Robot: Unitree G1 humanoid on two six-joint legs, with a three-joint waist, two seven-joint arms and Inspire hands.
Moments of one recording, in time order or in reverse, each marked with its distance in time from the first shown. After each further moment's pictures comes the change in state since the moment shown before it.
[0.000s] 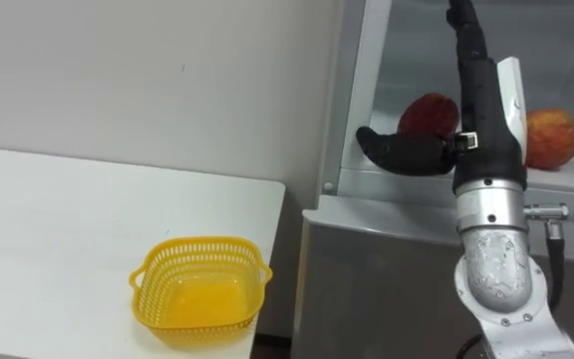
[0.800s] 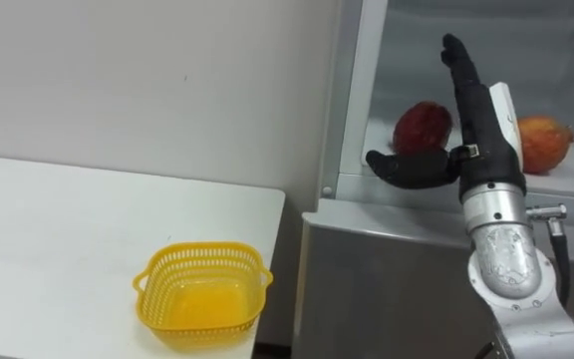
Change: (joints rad) left arm 0.015 0.005 0.024 -0.019 0.002 0.035 -0.068; right arm -0.034 -0.038 -0.010 0.130 0.066 0.031 0.060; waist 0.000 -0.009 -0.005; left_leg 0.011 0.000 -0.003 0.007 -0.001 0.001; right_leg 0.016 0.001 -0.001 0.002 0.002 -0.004
